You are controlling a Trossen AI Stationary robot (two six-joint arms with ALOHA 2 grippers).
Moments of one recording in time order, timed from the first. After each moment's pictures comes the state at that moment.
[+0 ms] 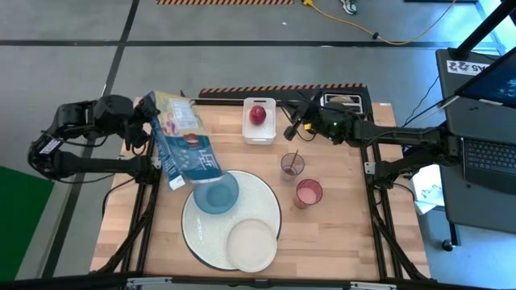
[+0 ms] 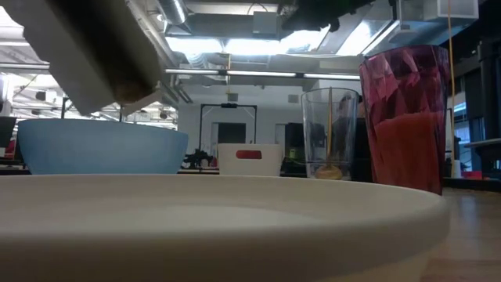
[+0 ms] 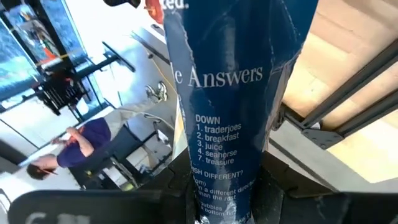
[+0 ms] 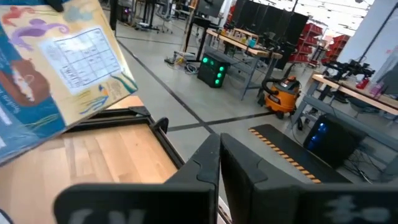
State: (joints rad) left arm 0.32 0.73 1.34 -1.41 -0.49 1.65; right arm -0.18 1.29 1.03 0.17 0.43 -0.21
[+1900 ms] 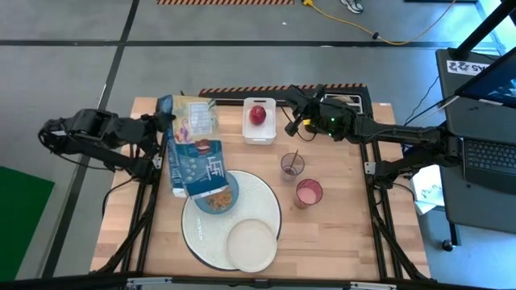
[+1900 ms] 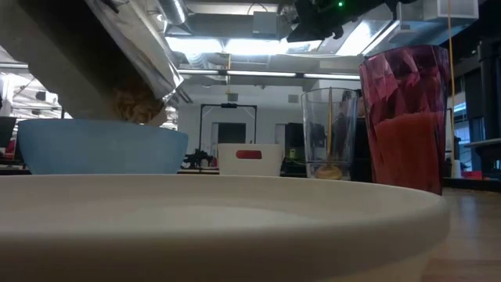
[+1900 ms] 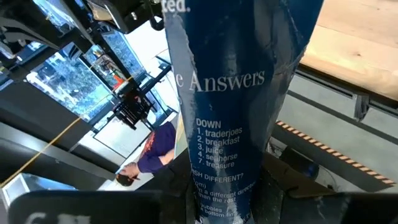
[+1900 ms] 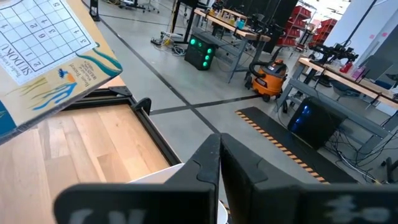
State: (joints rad) left arm -0.15 0.74 1.21 -1.25 -0.83 1.66; right arm -0.24 1.29 1.03 0.10 0.44 -0.21
